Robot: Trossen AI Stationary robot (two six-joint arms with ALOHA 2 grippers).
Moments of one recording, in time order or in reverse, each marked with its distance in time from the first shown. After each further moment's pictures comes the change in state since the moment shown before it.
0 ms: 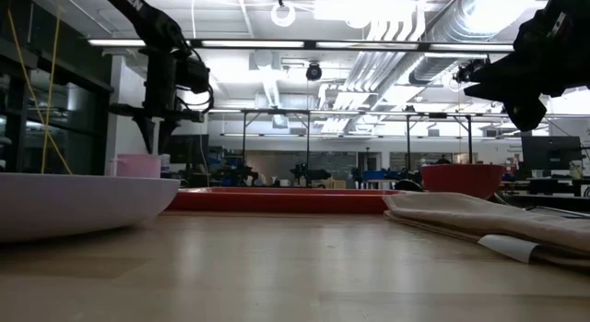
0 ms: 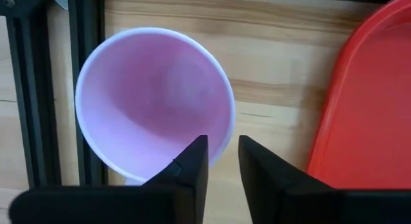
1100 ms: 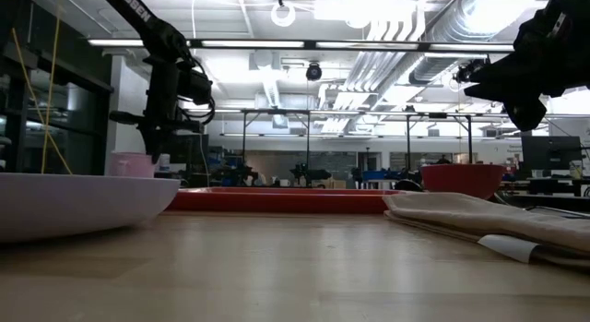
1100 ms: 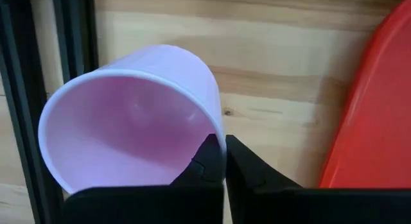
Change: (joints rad) left arm 0.000 0.067 0.003 -0.016 0.036 0.011; right arm 0.000 0.000 0.000 -0.003 0.000 -0.005
